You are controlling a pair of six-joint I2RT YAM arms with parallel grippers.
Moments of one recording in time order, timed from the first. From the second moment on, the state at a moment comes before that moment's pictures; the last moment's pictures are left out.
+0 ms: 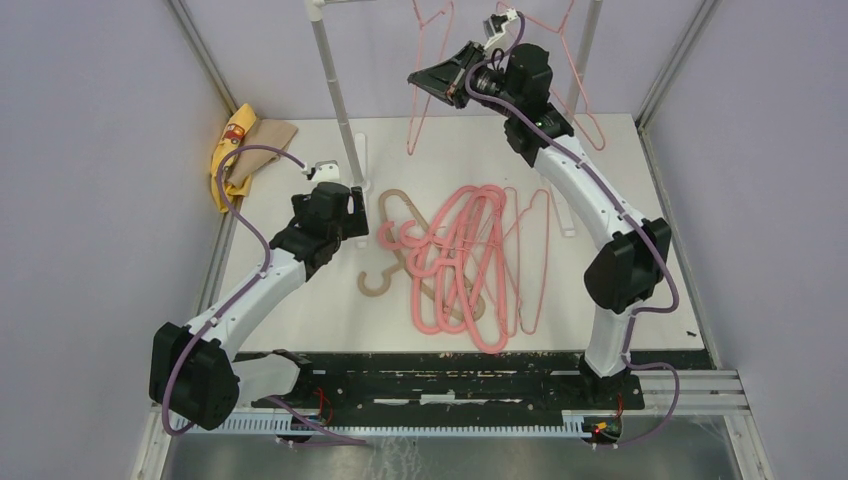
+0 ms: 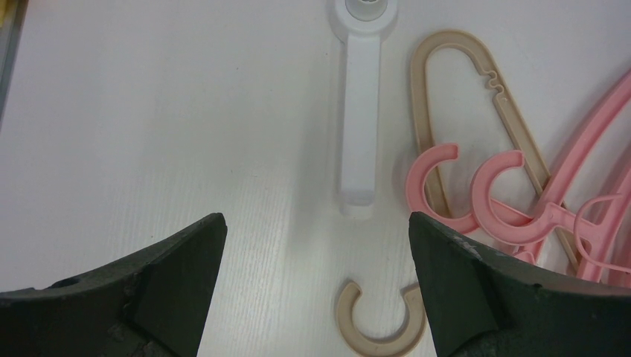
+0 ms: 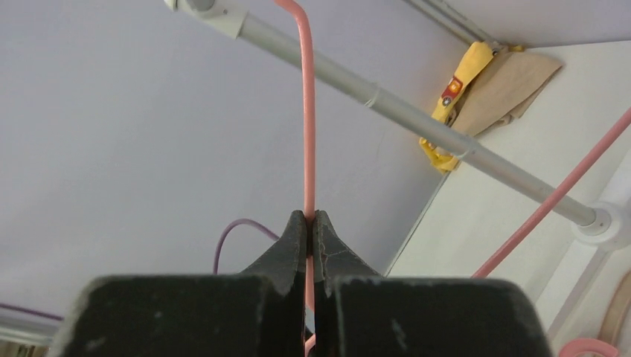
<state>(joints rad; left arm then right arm) -0.42 1.20 0.88 -0.35 -0.47 -0.35 0.46 1.90 1.96 0.07 -0.54 1.08</state>
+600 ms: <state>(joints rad) -0.42 1.20 0.88 -0.36 -0.47 -0.35 0.39 1.82 1.70 0.15 -0.44 1.13</state>
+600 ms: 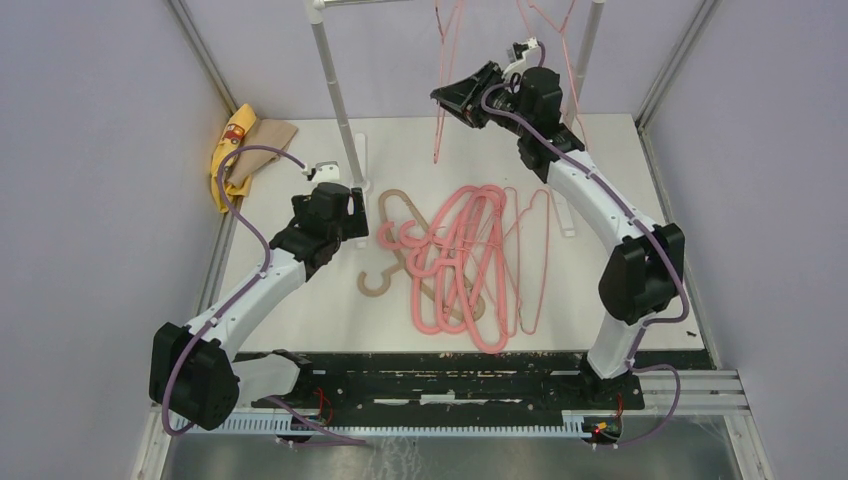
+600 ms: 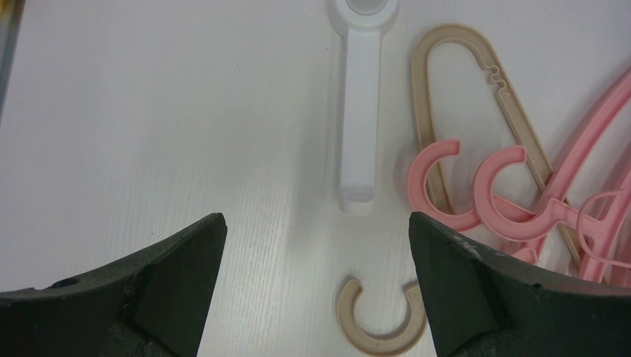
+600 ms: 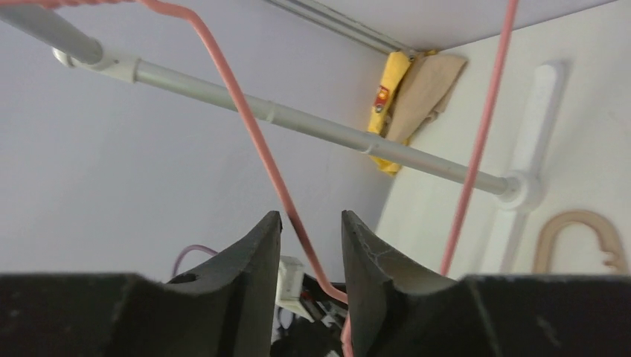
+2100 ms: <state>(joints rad) -0.42 1.22 0.88 -0.36 -0.46 -0.35 0.59 1.49 0.80 -0.49 0.18 0.36</state>
